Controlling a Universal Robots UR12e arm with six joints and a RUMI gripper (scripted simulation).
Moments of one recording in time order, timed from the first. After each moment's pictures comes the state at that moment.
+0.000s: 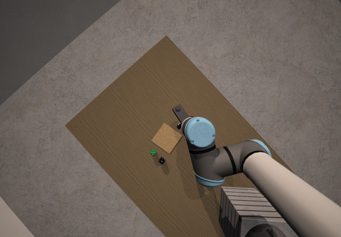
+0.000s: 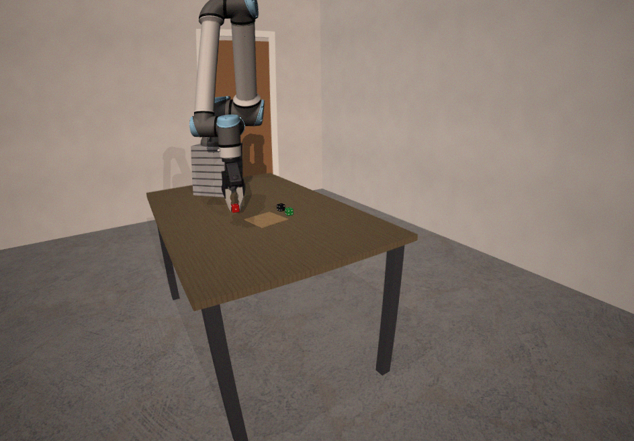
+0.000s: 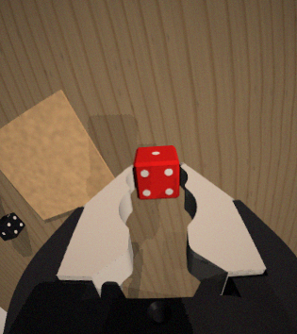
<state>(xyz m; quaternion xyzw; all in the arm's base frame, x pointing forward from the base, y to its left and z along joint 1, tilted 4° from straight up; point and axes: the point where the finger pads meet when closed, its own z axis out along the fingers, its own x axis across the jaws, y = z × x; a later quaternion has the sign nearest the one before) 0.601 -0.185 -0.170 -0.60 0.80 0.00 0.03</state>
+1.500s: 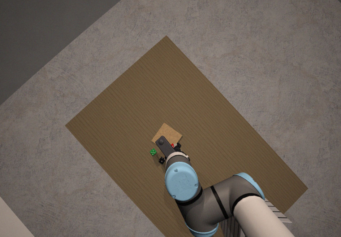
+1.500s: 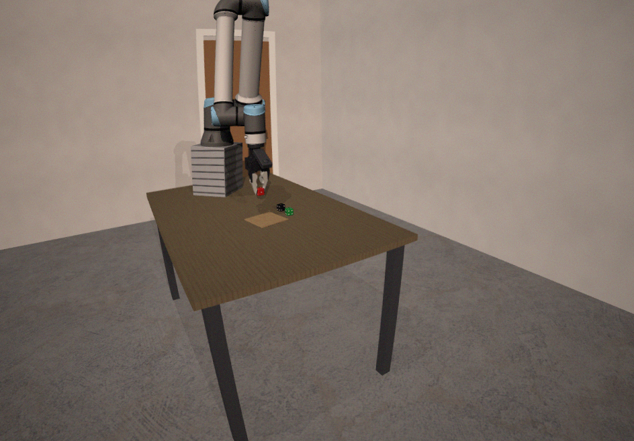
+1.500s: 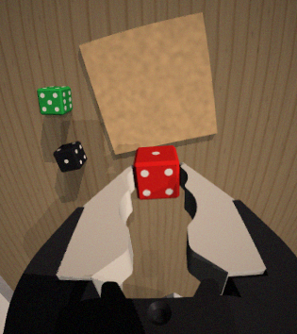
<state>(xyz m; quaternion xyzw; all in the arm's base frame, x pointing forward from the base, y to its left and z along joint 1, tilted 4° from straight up) 0.561 -0.041 -0.131 -0.68 0.74 0.00 0.03</state>
